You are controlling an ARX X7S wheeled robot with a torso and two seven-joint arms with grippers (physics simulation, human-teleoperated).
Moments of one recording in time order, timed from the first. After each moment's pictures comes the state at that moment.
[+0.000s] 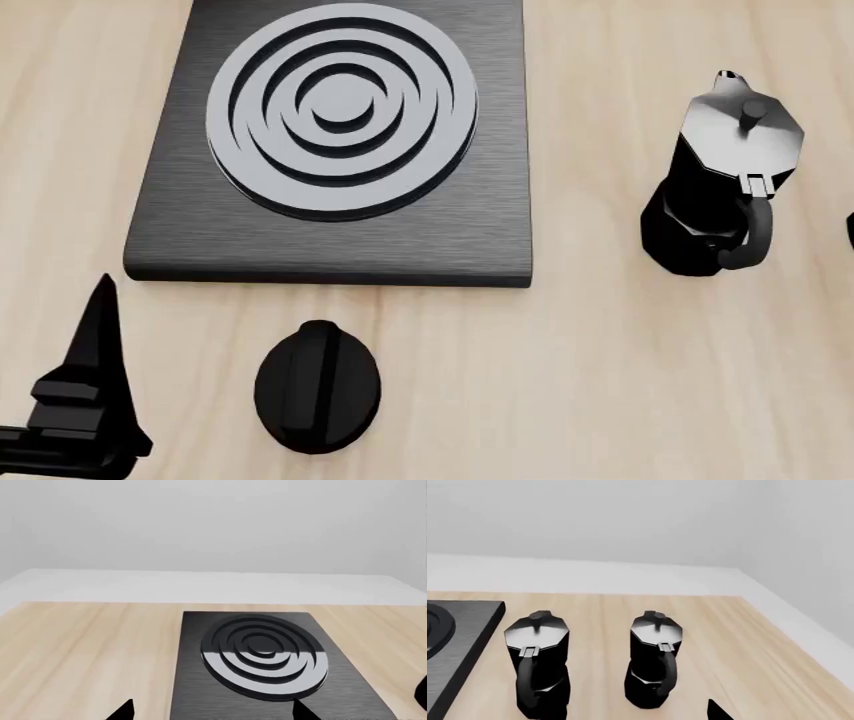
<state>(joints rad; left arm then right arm) -0.32 -0.53 0.15 0.96 -0.87 -0.78 -0.75 -0.25 0.77 0.79 -0.69 0.97 0.58 0.21</state>
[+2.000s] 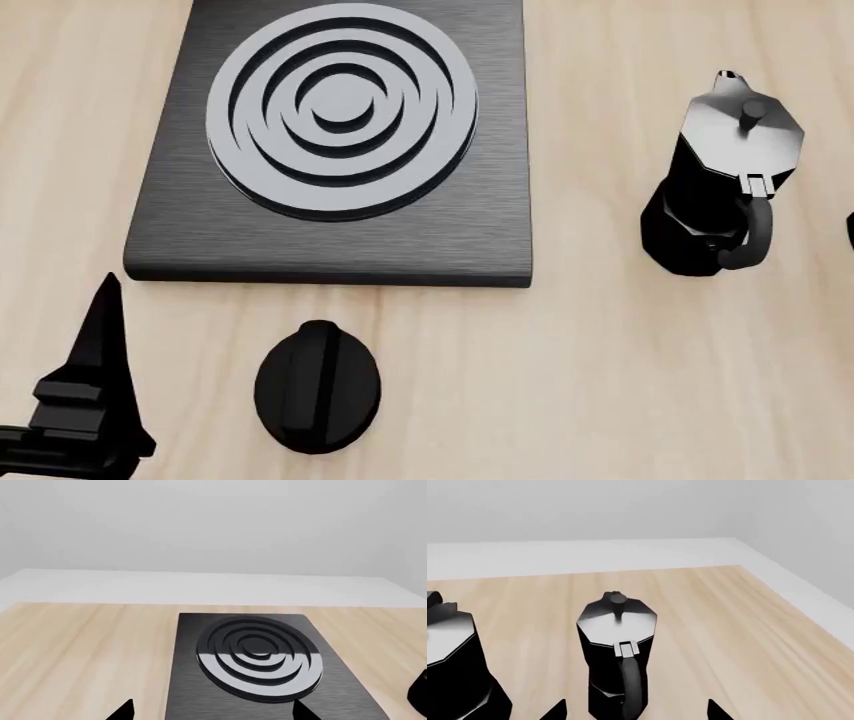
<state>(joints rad) -0.34 -0.57 0.20 0.95 -0.89 -0.72 -0.78 0.29 0.86 0.34 -0.04 0.79 0.48 0.02</state>
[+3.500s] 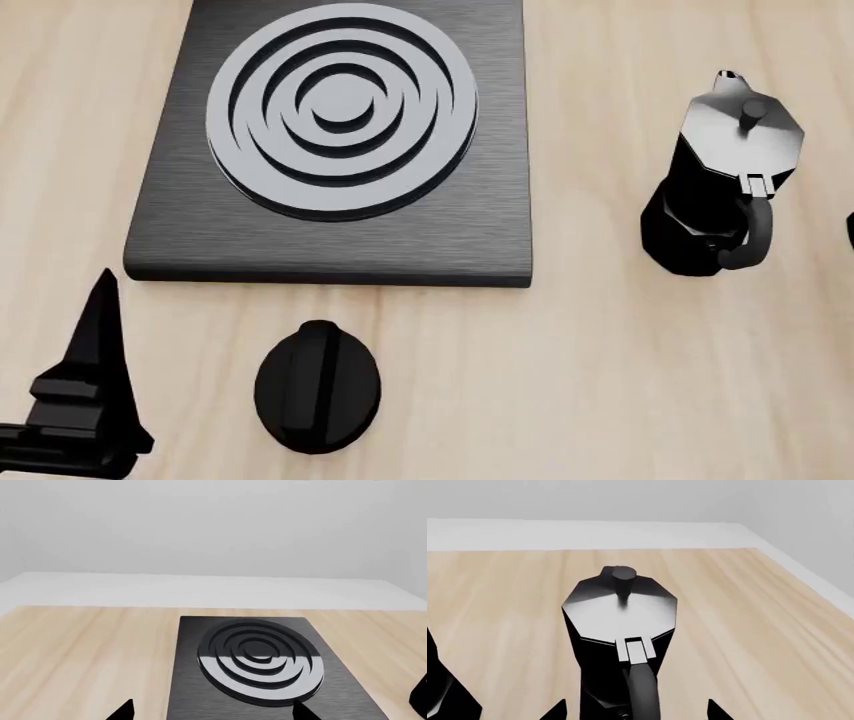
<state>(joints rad) -0.35 -0.60 0.23 0.95 -0.89 -0.69 -0.80 0.63 0.78 0.06 0.36 0.59 0.37 -0.09</state>
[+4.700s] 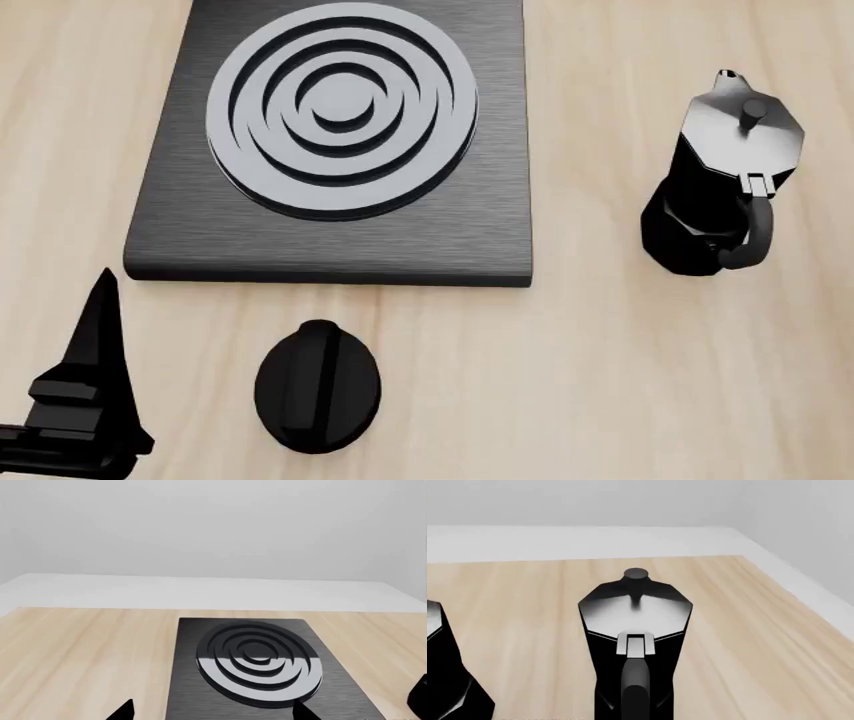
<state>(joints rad) -0.35 -0.61 0.25 0.94 -0.89 -0.66 -0.81 0.46 0.85 0.19 0.10 0.72 0.48 0.01</state>
